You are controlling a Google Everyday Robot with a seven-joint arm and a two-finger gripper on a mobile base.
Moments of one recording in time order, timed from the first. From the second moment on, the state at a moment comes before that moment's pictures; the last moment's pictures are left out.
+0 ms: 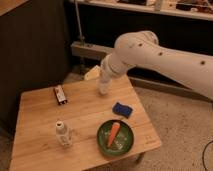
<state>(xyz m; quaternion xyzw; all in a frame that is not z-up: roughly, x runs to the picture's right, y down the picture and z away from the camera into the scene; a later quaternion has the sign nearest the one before) -0.004 -0.036 0.603 -0.24 -0.07 0.67 0.70</state>
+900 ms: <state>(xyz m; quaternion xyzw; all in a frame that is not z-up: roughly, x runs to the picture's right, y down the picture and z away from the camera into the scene) -0.055 0.064 0.516 -0.30 -0.13 0.62 0.71</state>
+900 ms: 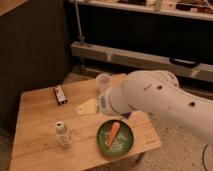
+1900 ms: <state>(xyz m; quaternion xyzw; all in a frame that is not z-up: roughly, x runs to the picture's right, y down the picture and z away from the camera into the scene) -0.295 0.011 0.552 -0.42 -0.23 0.45 0.75</state>
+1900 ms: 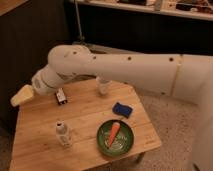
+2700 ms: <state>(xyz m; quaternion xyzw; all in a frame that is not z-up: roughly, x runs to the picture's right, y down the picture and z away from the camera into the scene) -0.223 -0.098 0.618 -0.30 -0.13 0.56 0.76</state>
